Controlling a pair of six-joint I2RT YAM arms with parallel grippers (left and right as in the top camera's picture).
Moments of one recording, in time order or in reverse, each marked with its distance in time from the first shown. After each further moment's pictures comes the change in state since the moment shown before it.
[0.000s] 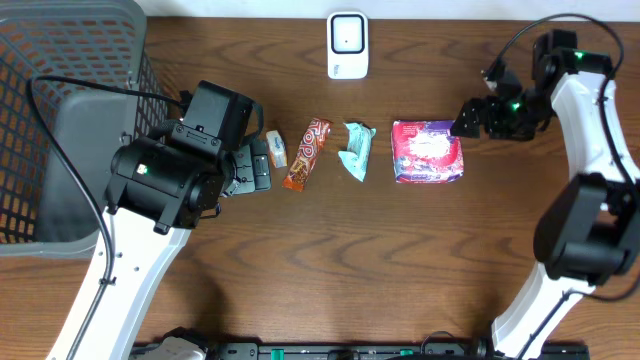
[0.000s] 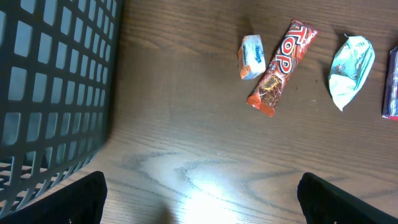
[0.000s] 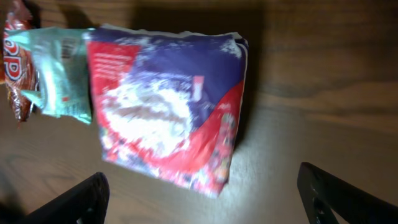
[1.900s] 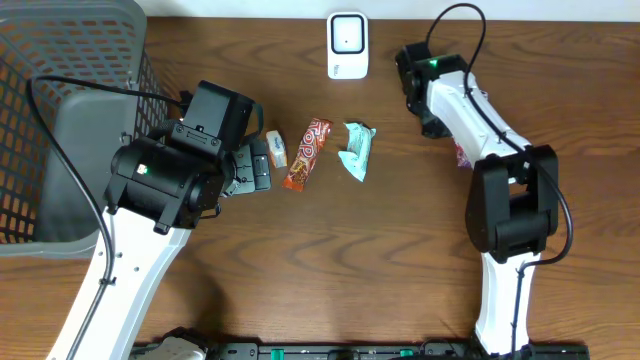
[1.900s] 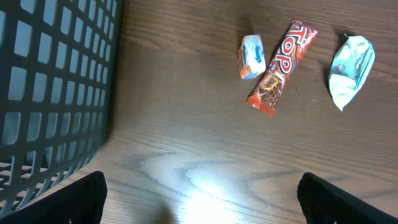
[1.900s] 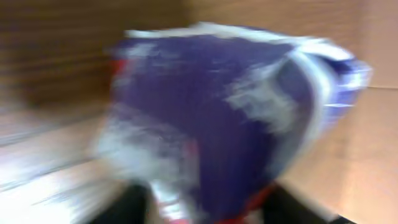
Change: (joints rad) left arm 0.000 0.000 0.000 0.000 0.000 0.000; right arm 0.438 0.160 0.073 0.058 1.073 0.562
